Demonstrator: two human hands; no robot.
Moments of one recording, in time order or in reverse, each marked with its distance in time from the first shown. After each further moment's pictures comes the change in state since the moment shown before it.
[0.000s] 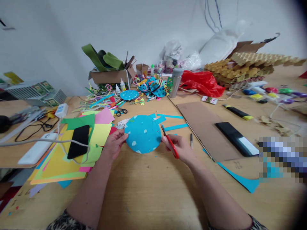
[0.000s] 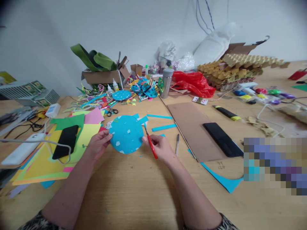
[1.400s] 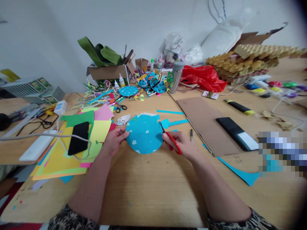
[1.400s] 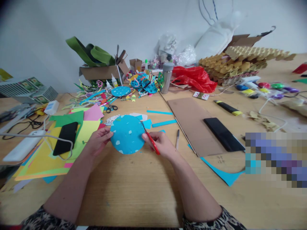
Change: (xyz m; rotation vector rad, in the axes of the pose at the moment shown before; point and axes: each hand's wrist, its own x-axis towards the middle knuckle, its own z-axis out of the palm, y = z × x) left_hand -0.002 0.002 -0.001 0.099 -0.036 -0.032; right_hand -0.005 -0.008 -0.006 0.132 -0.146 0.014
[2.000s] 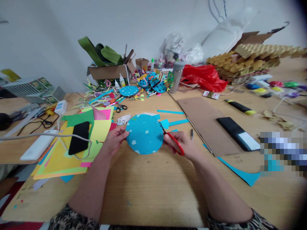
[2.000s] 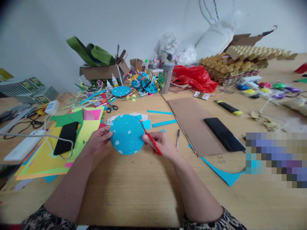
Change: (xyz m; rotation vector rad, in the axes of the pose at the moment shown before) left_hand 0.000 0.002 -0.001 -0.013 -0.011 -0.013; right_hand -0.001 0.001 -0.001 0.042 -0.024 -0.038
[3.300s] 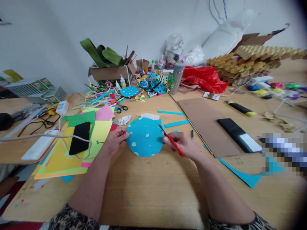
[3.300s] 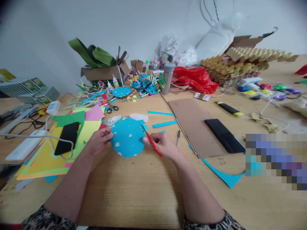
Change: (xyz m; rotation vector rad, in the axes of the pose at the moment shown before) left_hand 0.002 -0.002 -0.007 0.073 -0.051 0.010; right_hand 0.004 0.007 -0.007 -0.176 -0.021 0.012
